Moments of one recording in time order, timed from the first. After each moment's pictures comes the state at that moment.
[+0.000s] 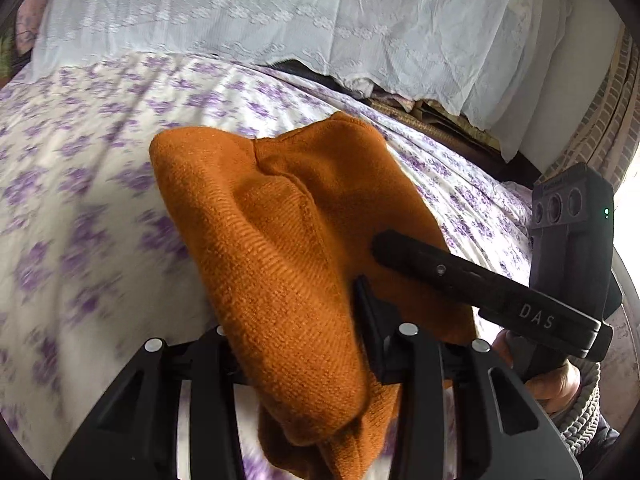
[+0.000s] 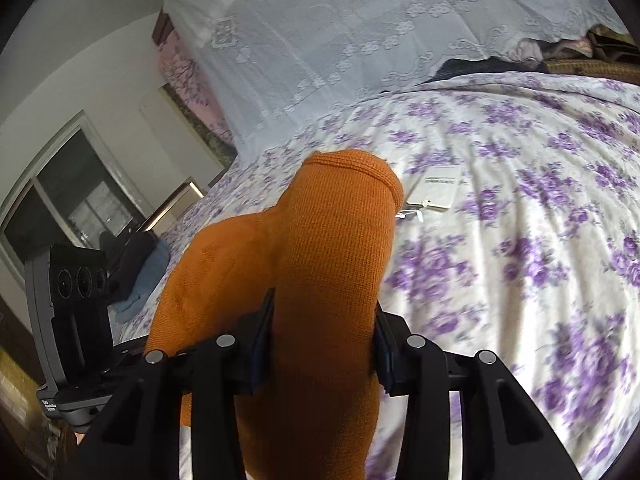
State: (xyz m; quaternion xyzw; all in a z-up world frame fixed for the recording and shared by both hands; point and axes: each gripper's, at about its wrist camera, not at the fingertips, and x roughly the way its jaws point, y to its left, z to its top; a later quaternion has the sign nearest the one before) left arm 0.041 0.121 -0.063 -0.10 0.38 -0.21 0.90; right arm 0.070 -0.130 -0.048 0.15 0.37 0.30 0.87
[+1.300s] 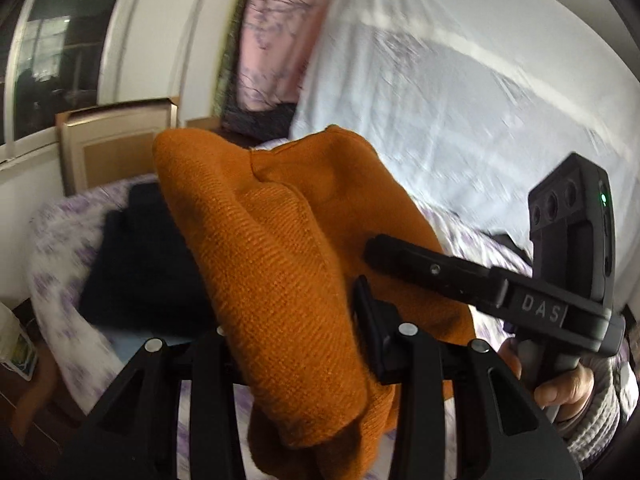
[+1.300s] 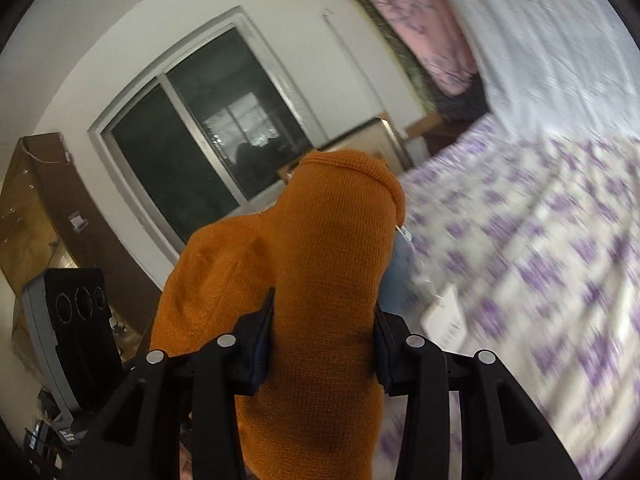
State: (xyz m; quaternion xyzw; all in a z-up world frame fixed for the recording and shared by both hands) left arm -0.071 0.536 0.022 -0.17 0.24 0.11 0.95; right arm 0.065 0.353 0.064 0.06 0.36 0.57 0.73
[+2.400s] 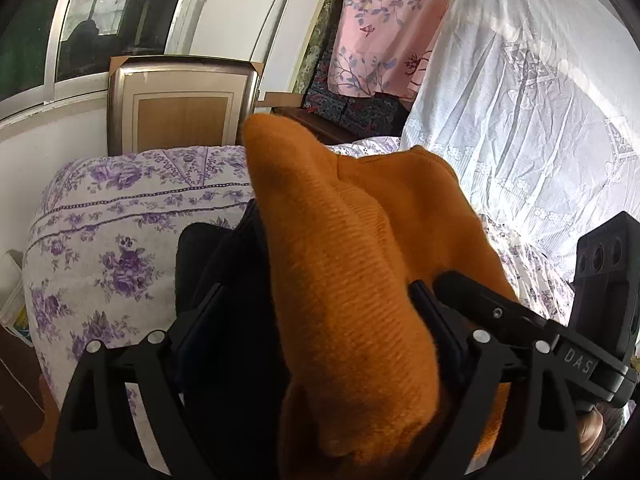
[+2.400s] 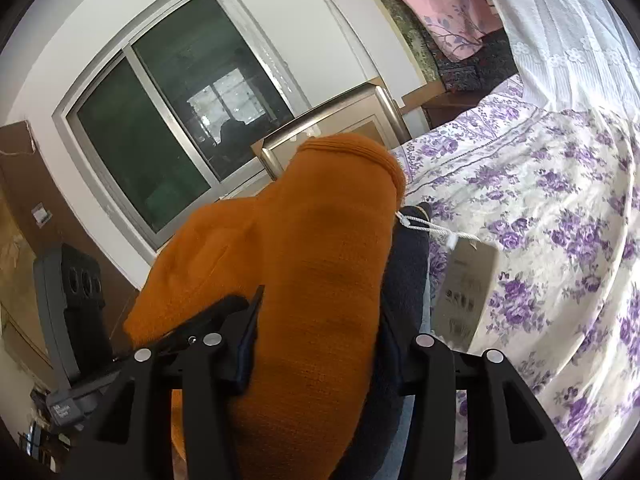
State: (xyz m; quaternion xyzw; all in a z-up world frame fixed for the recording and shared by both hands) left arm 0.001 0.721 -0.078 -0.24 0.25 0.20 0.91; right arm 0.127 0.504 -0.039 0.03 0.39 0.56 0.73
